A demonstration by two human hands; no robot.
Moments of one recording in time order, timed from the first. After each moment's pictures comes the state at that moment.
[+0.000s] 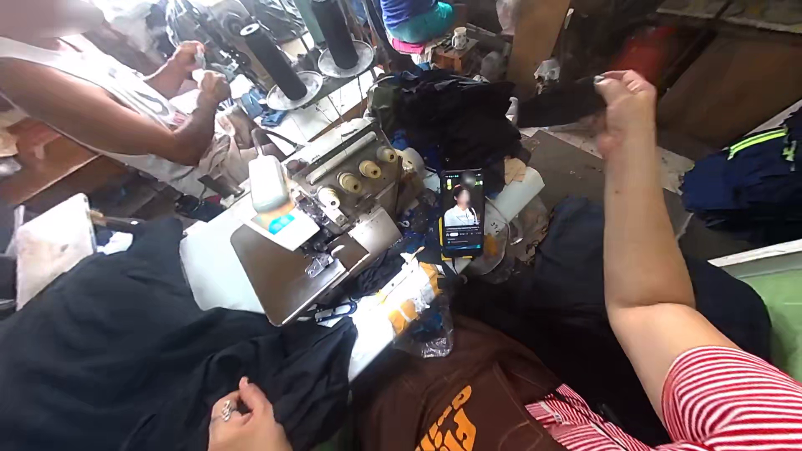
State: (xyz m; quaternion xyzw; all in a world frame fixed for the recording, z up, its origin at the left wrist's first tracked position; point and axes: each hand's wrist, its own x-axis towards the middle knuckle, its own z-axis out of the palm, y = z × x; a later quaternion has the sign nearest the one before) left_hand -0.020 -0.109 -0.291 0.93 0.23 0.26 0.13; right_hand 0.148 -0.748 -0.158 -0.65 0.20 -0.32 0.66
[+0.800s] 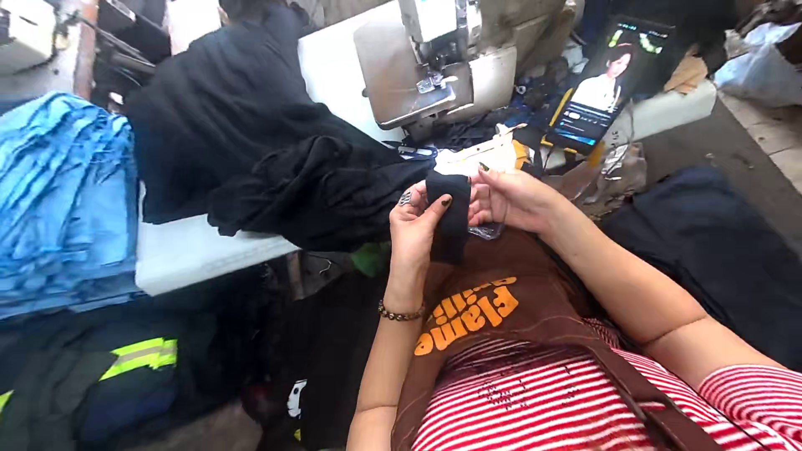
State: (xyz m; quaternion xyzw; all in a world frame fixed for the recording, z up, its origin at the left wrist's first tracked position) left_hand -0.085 -0.247 -0.243 0.62 0.05 0.08 0.78; right_hand -0.001 -0.434 -0.238 -0.45 -0.07 0.43 0.78
